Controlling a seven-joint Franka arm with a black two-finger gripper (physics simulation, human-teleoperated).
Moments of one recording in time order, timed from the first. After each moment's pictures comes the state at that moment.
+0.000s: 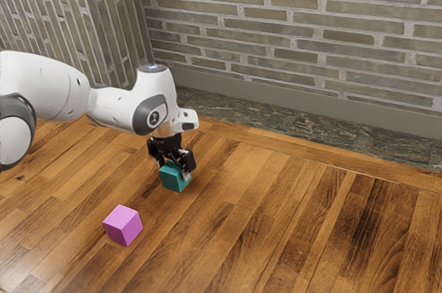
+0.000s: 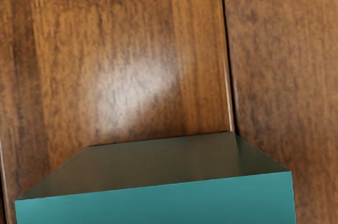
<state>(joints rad) 0.03 0.50 -0.02 -1.81 0.00 2.28 0.12</state>
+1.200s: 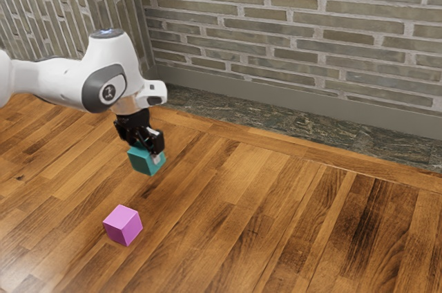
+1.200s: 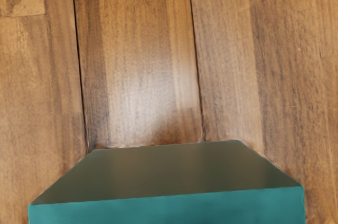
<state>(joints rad) 0.04 0.08 -0.03 -2.08 0.00 2.21 0.11</state>
